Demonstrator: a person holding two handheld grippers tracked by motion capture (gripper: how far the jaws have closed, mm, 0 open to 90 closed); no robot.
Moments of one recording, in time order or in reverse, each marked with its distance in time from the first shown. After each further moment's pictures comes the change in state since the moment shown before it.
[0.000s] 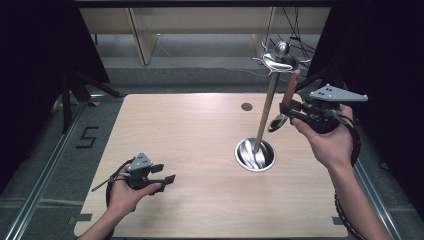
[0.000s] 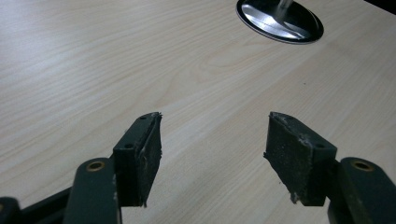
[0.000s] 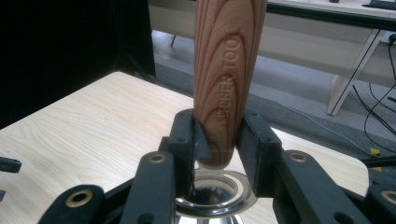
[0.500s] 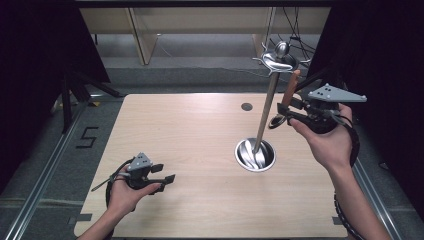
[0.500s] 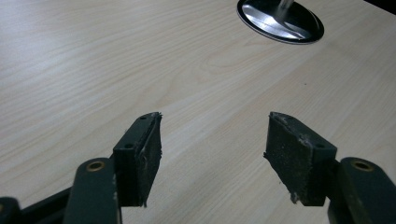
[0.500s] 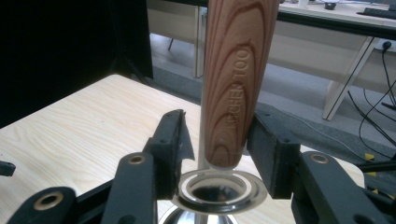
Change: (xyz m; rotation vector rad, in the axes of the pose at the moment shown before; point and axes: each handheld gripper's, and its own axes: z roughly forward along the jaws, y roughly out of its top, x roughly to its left) left arm 0.000 0.000 0.000 0.001 0.000 -0.002; right arm 0.001 0.000 0.001 -0.018 -0.012 -0.026
